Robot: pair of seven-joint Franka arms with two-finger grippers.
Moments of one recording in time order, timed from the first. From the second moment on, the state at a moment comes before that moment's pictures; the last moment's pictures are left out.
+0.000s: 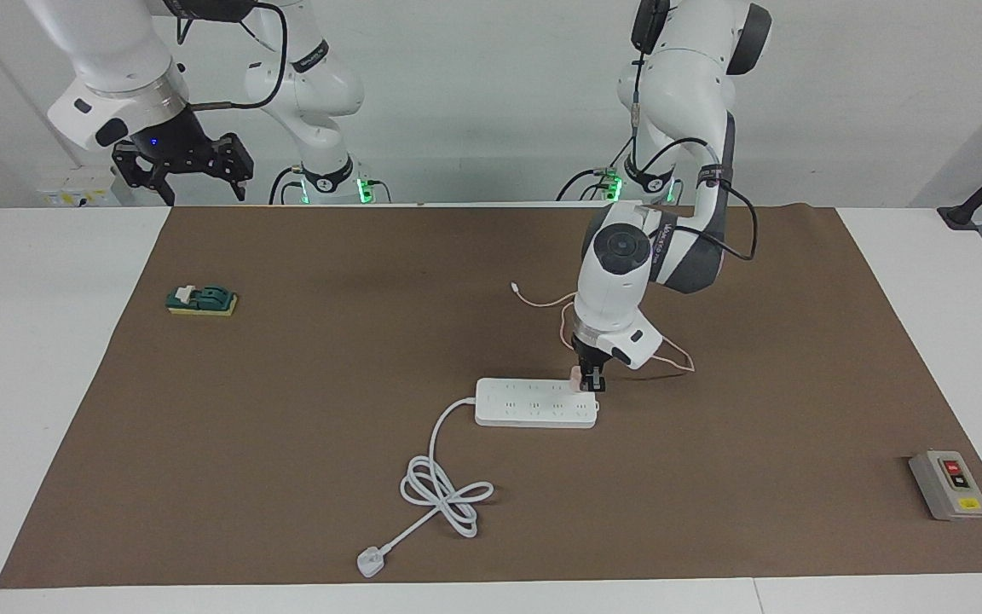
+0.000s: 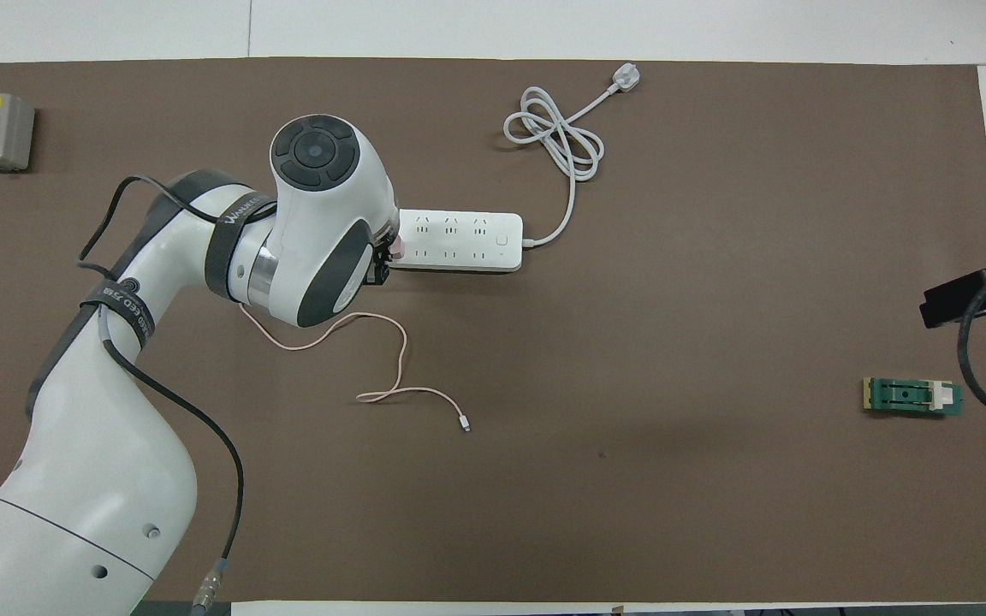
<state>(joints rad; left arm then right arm) -0.44 0.47 -0.06 -1.63 0.06 2.11 -1.98 -0.11 -0.04 0.11 -1.54 -0.05 1.37 -0.13</state>
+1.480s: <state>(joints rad) -0.44 0.45 -0.05 -1.71 0.06 2.22 -1.93 -0.11 -0.04 0.11 -1.54 -0.05 1.37 -0.13</state>
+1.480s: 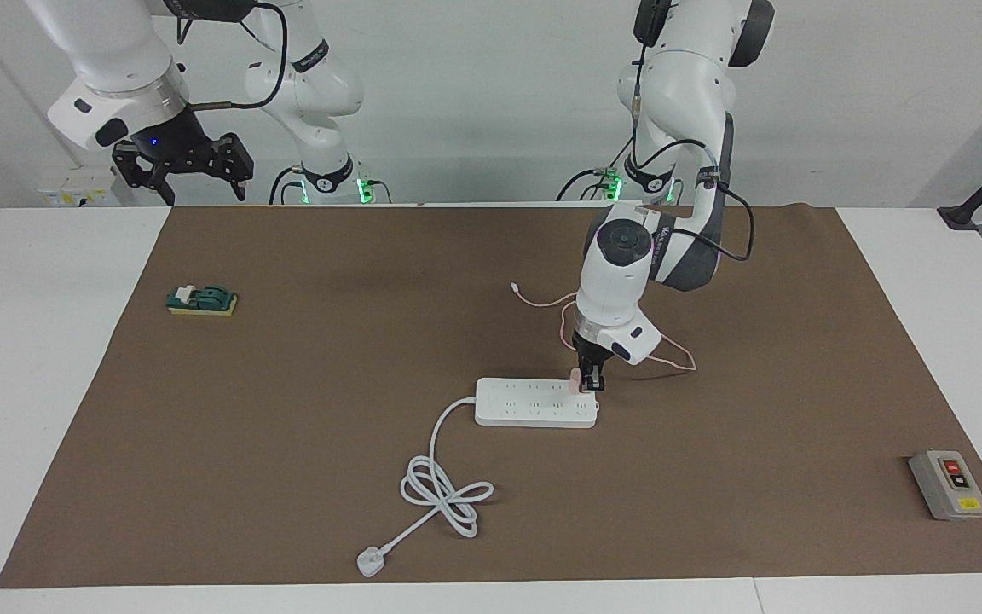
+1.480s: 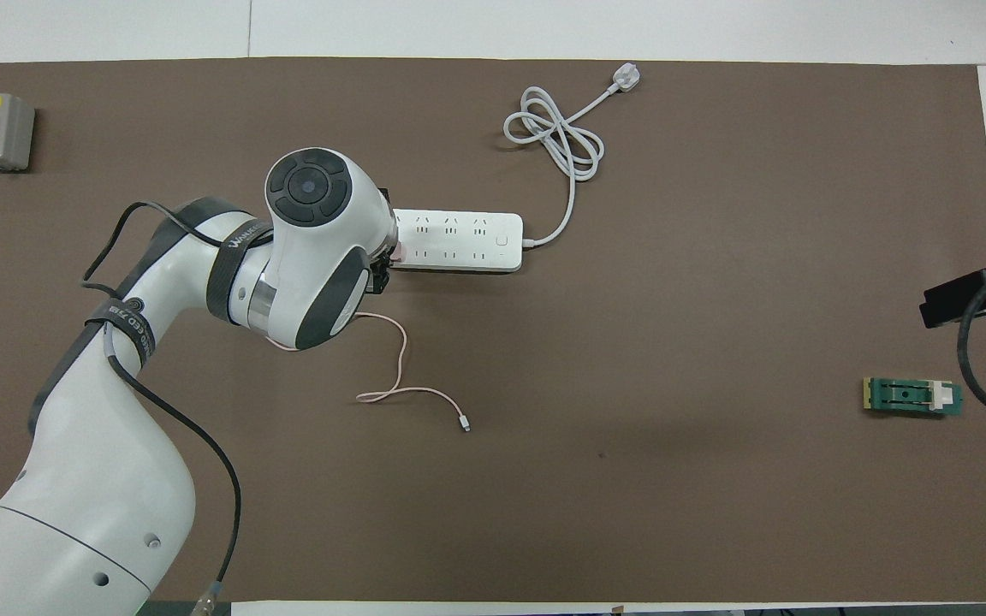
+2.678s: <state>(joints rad) -0.28 0.26 -0.04 -1.55 0.04 1.85 -1.36 -0.11 -0.04 0.12 -1.54 -0.05 1.37 -0.13</state>
